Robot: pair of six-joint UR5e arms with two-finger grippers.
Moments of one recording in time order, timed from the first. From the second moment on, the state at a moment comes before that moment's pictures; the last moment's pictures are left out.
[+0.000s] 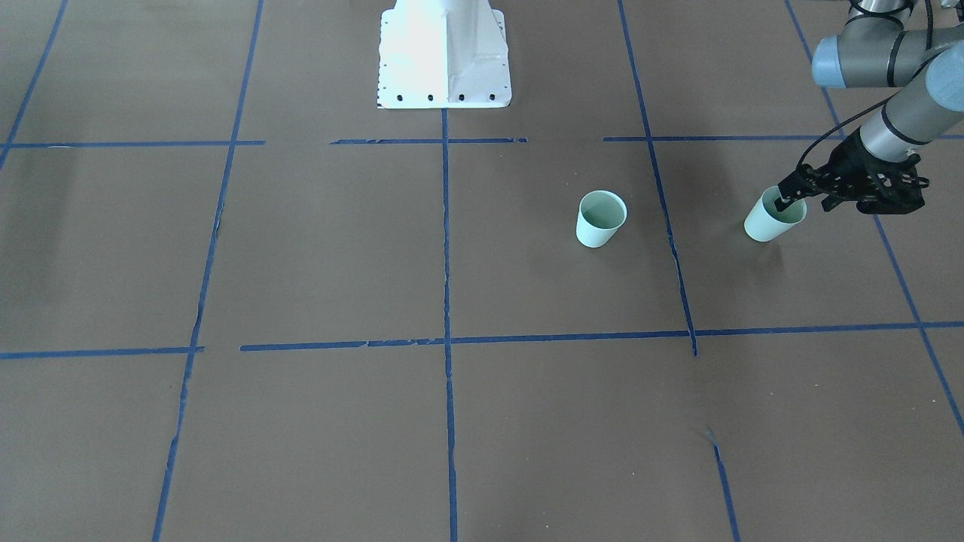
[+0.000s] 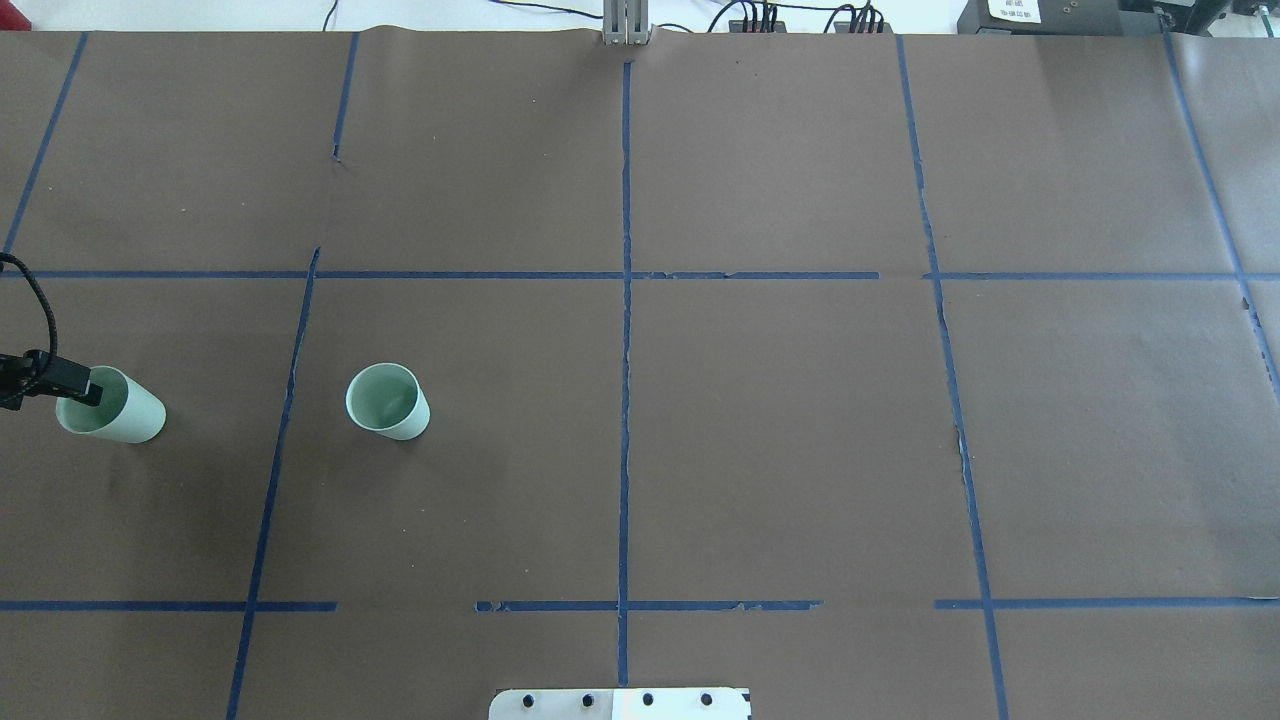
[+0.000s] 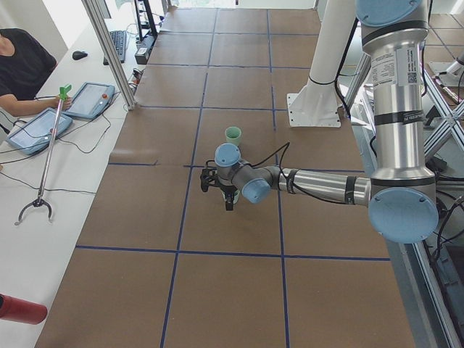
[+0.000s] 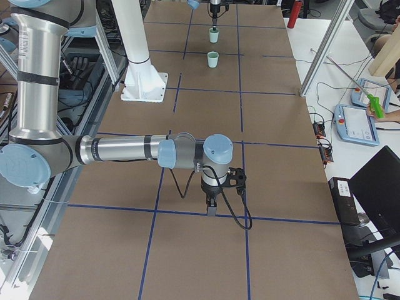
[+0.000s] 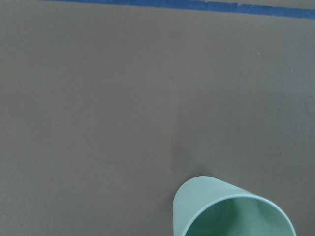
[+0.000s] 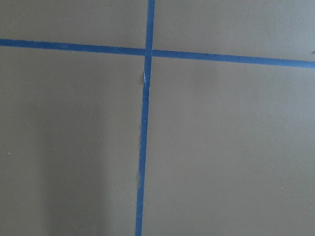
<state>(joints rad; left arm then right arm) -0.98 -1.43 -1.72 -2.16 -2.26 -0.83 1.55 -1.70 1.79 -1.68 2.26 -0.04</state>
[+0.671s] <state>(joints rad) -0.98 -1.44 -1.72 -2.17 -2.23 -0.86 1.55 -1.70 1.79 -1.68 2.26 -0.04</state>
